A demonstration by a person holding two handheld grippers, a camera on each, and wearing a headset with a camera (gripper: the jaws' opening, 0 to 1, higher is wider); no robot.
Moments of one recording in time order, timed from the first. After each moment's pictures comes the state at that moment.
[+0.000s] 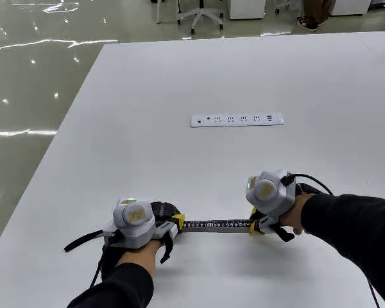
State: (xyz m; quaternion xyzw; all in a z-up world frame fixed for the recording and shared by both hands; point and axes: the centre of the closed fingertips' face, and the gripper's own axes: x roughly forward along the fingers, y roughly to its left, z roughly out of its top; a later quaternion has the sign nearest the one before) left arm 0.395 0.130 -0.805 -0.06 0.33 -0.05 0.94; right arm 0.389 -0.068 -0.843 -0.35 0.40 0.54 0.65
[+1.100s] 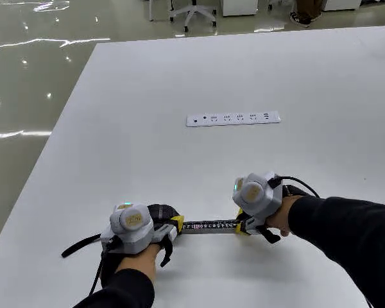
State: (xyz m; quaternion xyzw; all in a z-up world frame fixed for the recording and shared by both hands) left arm 0.395 0.130 -0.806 -0.08 0.32 -0.05 0.94; right arm 0.391 -0.037 -0.842 -0.33 0.39 0.55 0.66
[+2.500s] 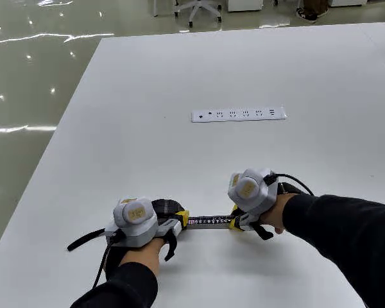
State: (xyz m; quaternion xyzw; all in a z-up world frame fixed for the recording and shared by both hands) left arm 0.395 0.130 -0.807 -0.09 0.33 -0.06 0.94; right arm 0.386 -0.019 -0.840 -0.32 0.38 0.55 0.67
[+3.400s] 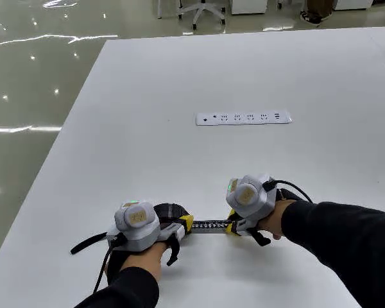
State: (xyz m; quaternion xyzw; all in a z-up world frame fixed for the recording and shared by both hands) left arm 0.396 0.130 -0.809 -0.11 0.33 -0.07 0.93; right arm 0.387 -0.001 -0.842 -0.32 0.37 0.56 0.67
